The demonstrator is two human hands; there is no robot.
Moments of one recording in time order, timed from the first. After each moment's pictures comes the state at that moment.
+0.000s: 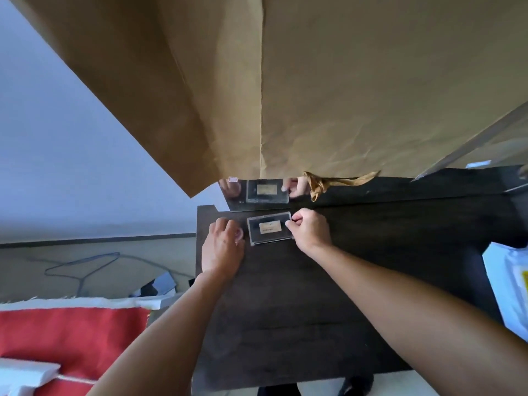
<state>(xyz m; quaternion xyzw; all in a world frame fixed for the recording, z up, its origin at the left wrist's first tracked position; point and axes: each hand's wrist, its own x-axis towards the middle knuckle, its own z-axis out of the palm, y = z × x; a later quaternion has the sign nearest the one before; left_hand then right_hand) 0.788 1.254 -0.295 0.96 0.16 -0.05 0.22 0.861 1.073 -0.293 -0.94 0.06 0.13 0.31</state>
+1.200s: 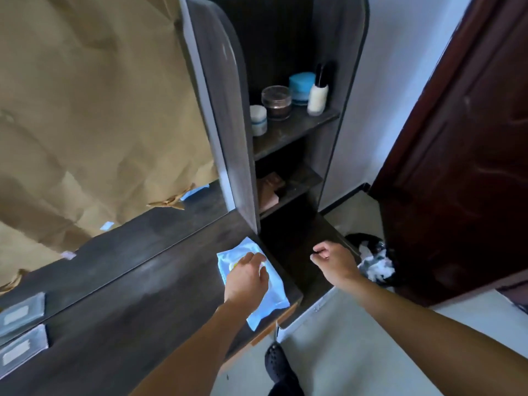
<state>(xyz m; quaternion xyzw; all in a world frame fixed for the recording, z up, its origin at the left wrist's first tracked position) 0.755 0.652 -0.193 0.95 -0.18 -0.06 0.26 0.715 0.436 -0.205 -0.88 0.26 0.04 0.39</state>
